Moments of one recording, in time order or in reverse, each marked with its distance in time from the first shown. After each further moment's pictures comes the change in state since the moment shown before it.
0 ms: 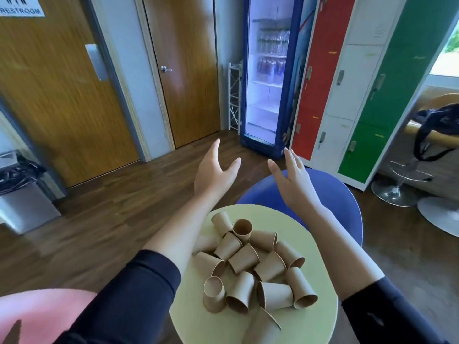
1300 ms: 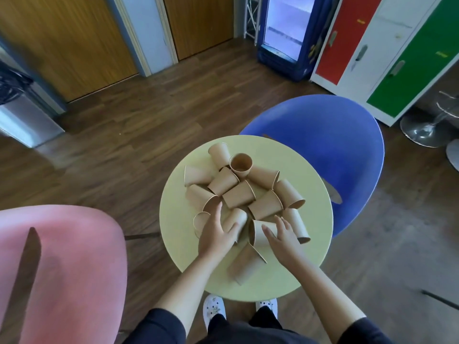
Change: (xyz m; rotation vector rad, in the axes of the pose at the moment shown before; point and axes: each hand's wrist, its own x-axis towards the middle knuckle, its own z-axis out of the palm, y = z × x) left_hand -0.186 -0.155 0.116 0.055 -0.371 -0.564; right_hand -0.132 0.203 0.105 -0.117 -0.586 0.482
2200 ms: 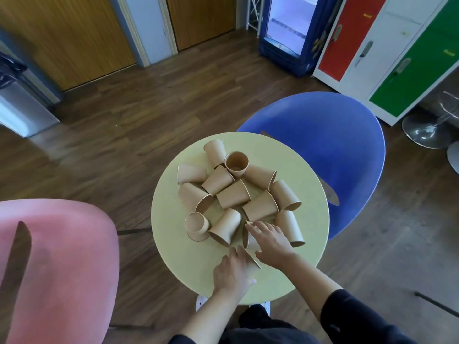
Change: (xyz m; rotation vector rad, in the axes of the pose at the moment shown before) left_hand -0.038 -0.019 0.077 0.691 -0.277 0.052; right_hand 0.042 0.024 0.010 -0.702 -0.134 -0.467
